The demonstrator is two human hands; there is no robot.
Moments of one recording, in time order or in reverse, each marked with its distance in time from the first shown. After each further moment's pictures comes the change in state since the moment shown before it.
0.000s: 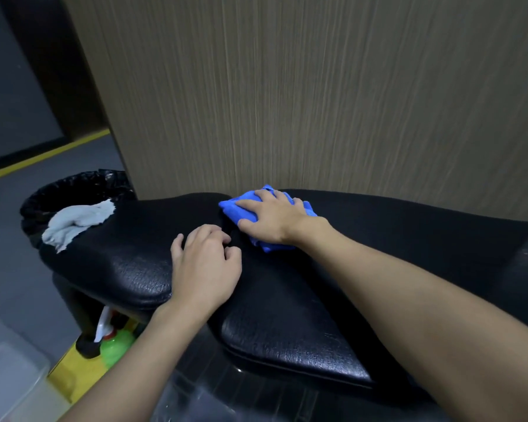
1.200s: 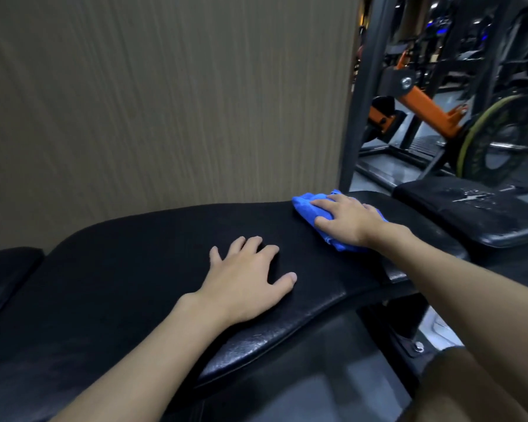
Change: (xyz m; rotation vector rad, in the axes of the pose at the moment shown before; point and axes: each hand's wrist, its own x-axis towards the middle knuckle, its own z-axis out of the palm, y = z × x) left_hand -0.079 0.283 0.063 0.091 -0.595 0.693; right_hand -0.281 0.317 -0.077 0.043 0.171 0.664
